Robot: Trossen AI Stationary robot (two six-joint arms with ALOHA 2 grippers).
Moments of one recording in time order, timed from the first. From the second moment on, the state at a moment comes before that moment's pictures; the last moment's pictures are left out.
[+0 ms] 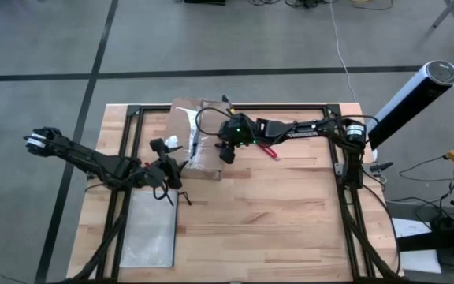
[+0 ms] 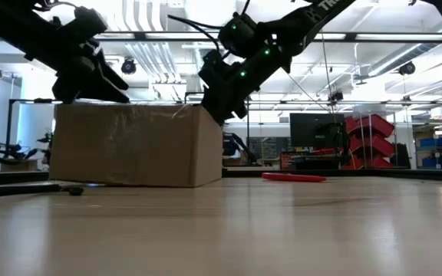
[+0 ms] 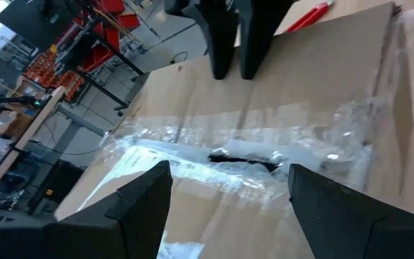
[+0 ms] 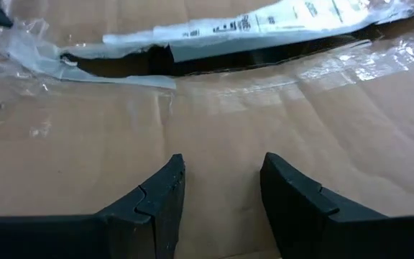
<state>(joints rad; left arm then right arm) -0.28 0.92 0.46 -0.19 -0.92 0.12 -0.22 1.91 1.32 -0.08 -0.05 0.04</state>
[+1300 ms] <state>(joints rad) -0.28 0.93 0.46 0.03 -0.65 0.02 -0.02 1.90 1.32 -0.02 -0.17 0.13</state>
